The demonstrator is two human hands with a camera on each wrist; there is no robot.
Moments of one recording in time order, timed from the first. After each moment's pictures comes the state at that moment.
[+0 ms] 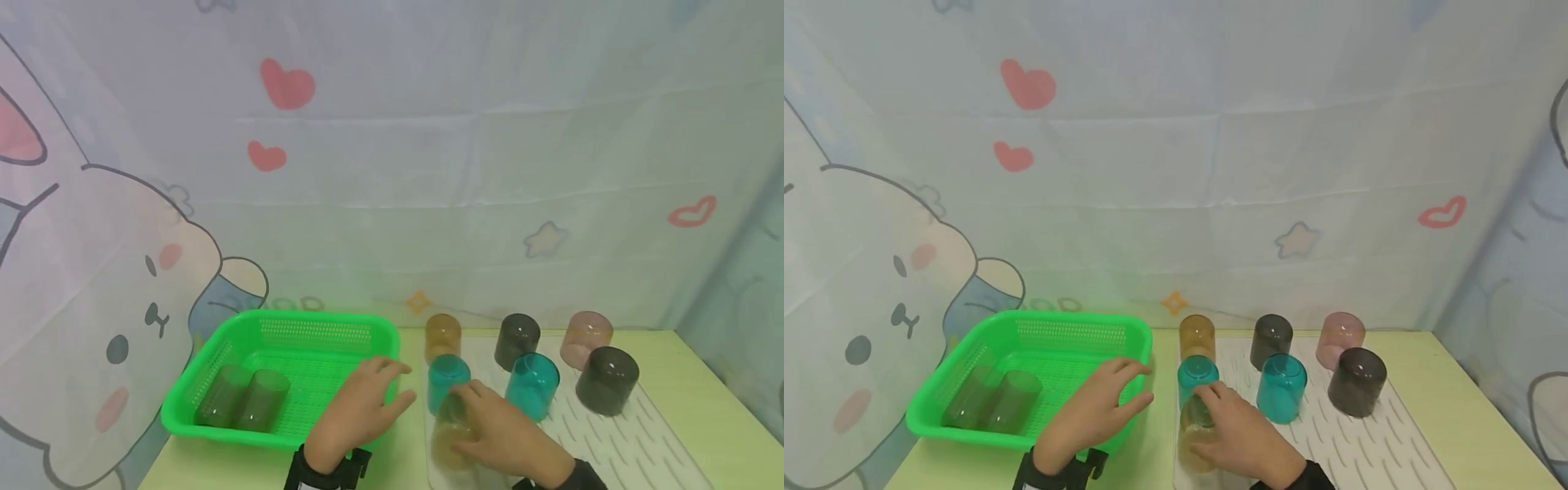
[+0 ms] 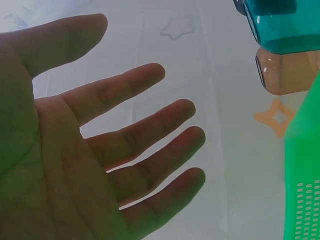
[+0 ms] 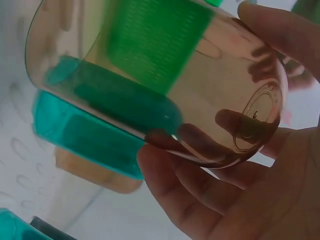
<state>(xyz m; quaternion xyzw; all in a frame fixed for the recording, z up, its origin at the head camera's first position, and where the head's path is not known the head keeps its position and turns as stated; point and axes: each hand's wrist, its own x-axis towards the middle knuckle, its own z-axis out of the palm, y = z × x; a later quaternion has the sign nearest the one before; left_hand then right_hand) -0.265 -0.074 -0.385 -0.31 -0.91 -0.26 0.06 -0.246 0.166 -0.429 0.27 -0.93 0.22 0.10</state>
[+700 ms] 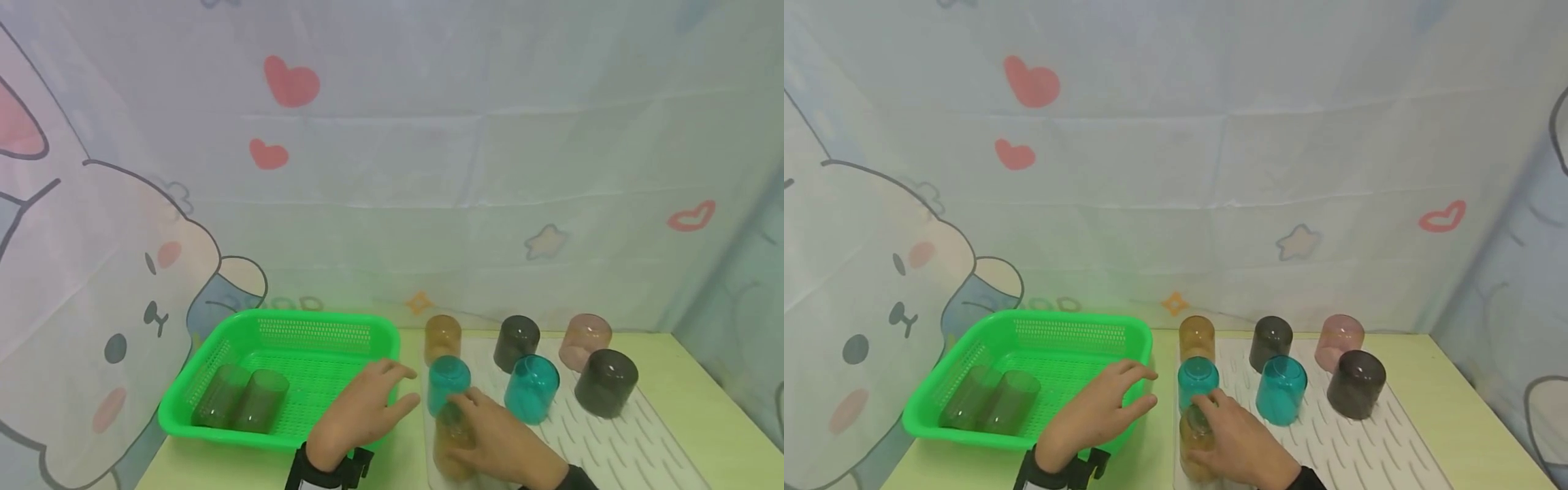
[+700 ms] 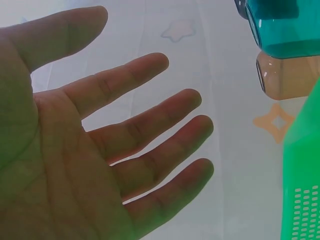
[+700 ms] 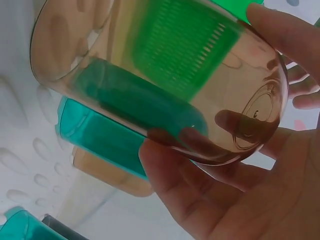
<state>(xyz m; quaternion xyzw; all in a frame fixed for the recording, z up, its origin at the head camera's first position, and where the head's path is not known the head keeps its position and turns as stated) -0.267 -0.072 -0.384 -0.33 -0.90 -0.27 0.03 -0.250 0.164 -0.445 0.27 -0.94 0.20 0.07</state>
